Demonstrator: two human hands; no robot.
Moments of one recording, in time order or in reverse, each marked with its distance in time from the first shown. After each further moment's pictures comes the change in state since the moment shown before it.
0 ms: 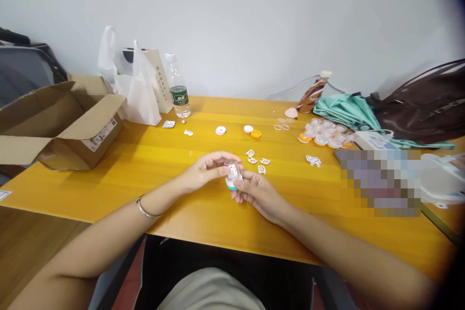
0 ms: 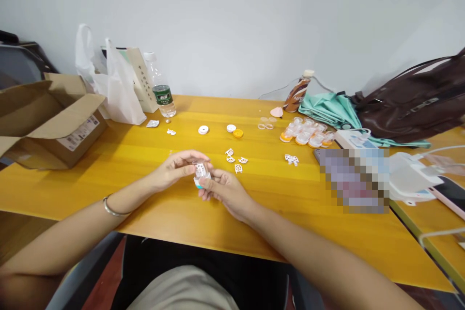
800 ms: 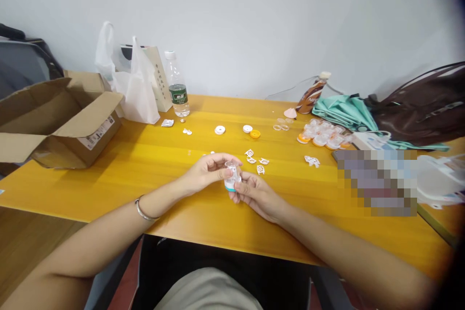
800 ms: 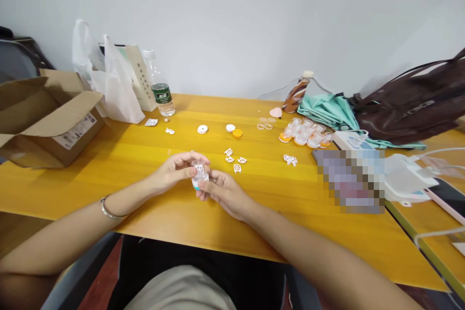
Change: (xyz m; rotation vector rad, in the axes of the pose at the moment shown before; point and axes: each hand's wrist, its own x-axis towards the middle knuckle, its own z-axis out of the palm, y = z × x) left_hand -0.001 0.001 0.008 -0.041 0.024 -0.032; right_hand 0.000 0.002 -0.003 0.071 -0.097 -0.002
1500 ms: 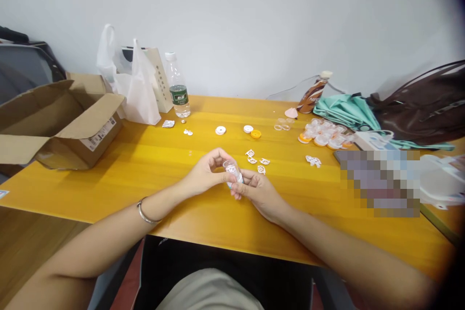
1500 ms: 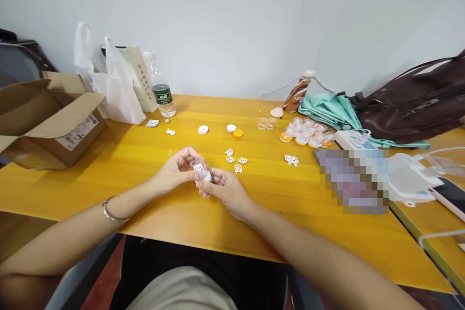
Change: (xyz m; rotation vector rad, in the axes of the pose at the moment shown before) left_hand 0.003 -0.010 0.002 0.082 0.184 0.061; right_hand 0.003 0.000 0.001 -0.187 0.120 -0.069
